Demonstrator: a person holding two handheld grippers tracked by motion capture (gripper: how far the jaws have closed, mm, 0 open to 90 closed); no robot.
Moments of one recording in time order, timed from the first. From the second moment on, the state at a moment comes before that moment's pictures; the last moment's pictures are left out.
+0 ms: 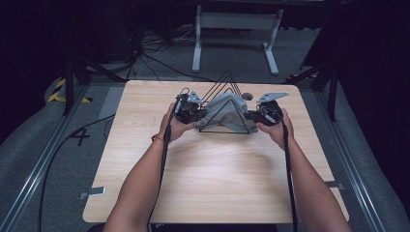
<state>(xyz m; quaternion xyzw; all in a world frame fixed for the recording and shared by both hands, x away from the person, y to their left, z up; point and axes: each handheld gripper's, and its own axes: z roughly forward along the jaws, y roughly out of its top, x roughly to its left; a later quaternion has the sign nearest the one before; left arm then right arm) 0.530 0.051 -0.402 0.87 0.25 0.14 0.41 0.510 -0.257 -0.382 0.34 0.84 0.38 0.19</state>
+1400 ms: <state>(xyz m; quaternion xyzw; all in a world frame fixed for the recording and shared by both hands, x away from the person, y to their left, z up) 0.481 0.102 -0.376 0.88 0.23 0.20 0.37 0.468 -0.277 -0.357 0.32 0.84 0.37 0.24</state>
